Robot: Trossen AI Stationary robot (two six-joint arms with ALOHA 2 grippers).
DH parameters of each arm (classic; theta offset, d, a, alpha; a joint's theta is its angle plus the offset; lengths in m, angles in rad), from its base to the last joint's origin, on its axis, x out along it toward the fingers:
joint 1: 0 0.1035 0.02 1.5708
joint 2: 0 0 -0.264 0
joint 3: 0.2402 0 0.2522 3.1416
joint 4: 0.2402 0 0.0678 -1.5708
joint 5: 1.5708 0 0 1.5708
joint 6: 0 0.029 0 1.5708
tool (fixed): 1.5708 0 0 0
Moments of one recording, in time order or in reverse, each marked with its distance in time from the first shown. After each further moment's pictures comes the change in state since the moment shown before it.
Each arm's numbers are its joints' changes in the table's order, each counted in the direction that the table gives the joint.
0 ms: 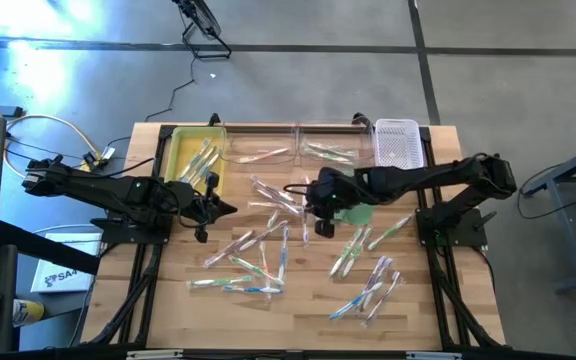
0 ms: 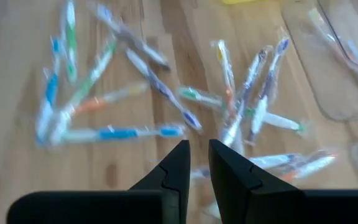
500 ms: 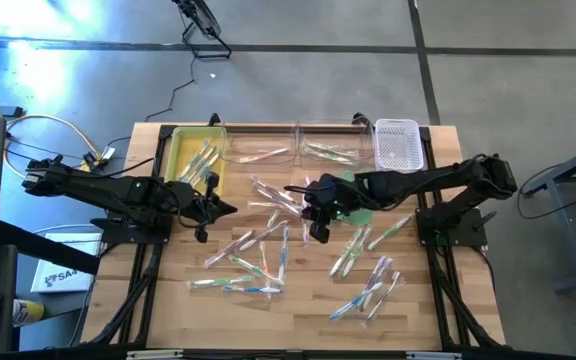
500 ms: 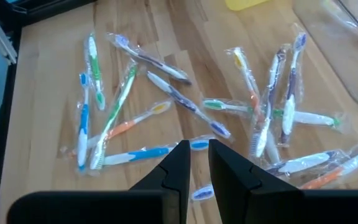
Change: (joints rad) left arm 0.000 0.000 0.000 0.000 0.000 0.000; right arm 0.044 0.000 0.000 -0.045 -0.004 0.163
